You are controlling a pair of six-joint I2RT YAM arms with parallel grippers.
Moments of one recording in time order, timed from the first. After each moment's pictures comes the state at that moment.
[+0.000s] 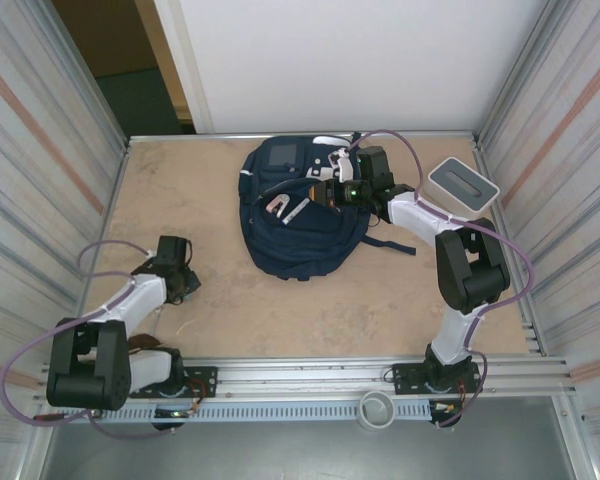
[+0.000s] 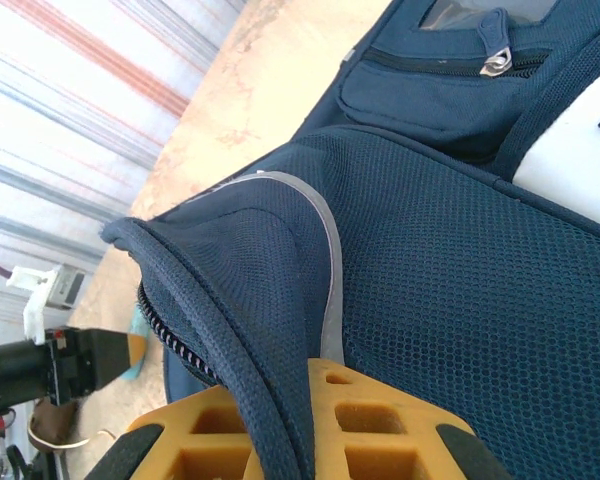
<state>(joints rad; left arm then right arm) -0.11 1.20 0.49 -0.45 -0.19 -0.57 0.39 1.81 1.26 -0.03 -0.66 0.39</state>
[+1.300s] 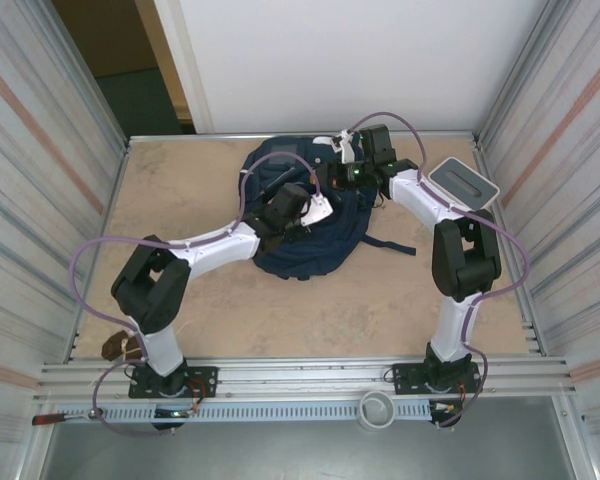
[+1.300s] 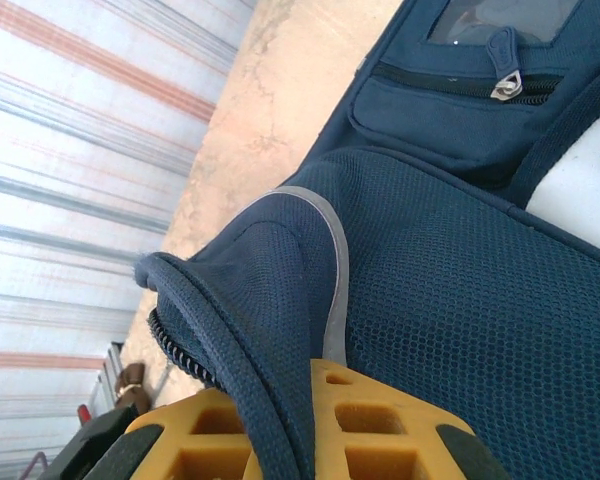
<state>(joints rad) -0.73 1.78 1.20 -0.10 -0.25 0.59 0.34 1.91 1.53 -0.30 -0.76 0.45</state>
